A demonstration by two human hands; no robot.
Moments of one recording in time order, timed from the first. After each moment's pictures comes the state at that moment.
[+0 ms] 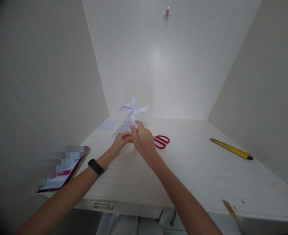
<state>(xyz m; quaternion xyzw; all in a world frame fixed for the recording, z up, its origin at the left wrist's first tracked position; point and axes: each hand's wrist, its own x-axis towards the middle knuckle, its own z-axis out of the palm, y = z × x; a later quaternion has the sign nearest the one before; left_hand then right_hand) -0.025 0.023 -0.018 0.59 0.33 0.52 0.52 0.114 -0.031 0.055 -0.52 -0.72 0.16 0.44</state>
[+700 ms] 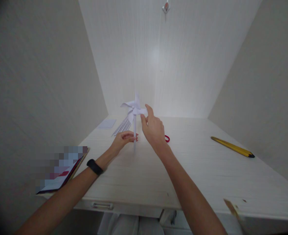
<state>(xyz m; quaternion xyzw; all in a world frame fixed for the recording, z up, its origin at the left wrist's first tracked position) -0.023 0.021 -0.017 0.60 0.33 0.51 0.52 0.142 -0.014 0.075 -0.54 -0.71 0.03 0.45</state>
